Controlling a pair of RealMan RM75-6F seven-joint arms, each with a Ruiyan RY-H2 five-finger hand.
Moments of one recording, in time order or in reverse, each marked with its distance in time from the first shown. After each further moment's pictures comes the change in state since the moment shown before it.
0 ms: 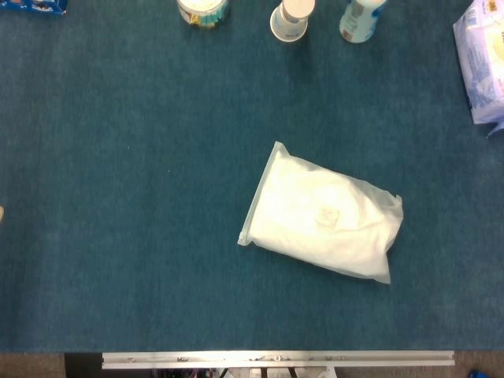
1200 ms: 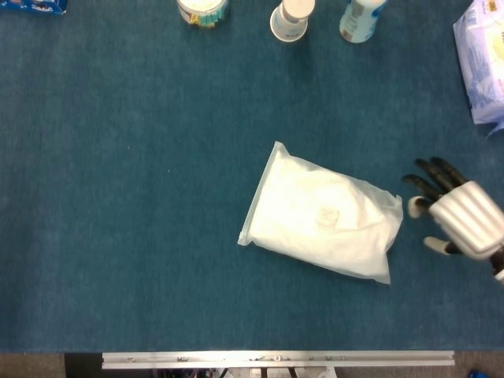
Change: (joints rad) left arm 0.031 0.024 0.004 -0.032 0.005 0.047 0.040; right arm 0.198 -0.265 -0.037 0.197 -0.224 -0.256 0.280
